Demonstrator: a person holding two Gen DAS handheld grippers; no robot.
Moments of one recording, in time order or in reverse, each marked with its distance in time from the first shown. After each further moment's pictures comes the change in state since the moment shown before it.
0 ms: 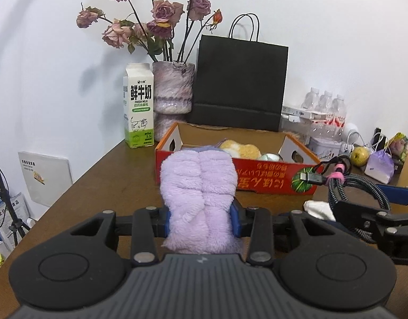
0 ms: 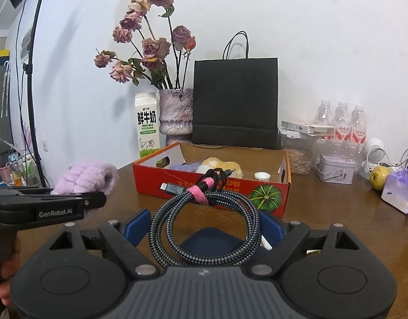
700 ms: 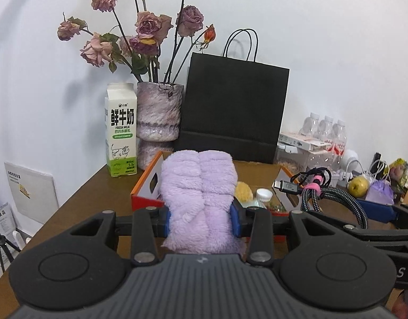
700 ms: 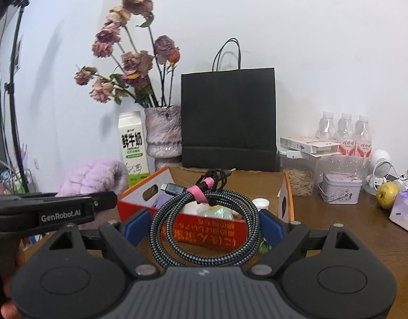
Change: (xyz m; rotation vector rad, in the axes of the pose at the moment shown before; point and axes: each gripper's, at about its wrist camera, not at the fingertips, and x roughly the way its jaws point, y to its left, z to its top) left arm 0.050 -0.017 0.058 -0.033 -0.053 -0.035; right arm 0.056 -0.017 0.049 0.045 -0.041 -0.022
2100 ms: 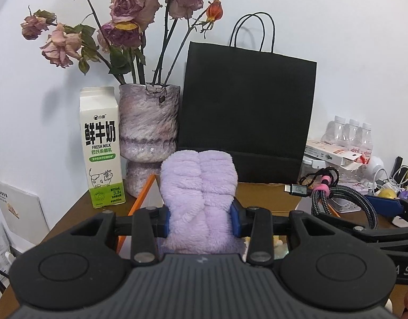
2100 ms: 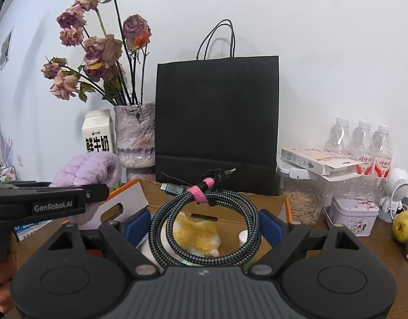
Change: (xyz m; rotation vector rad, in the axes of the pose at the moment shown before) left arm 0.121 0.008 0.042 0.041 0.001 0.008; right arm 0.119 -0.036 0.035 -0.043 0.009 -0.029
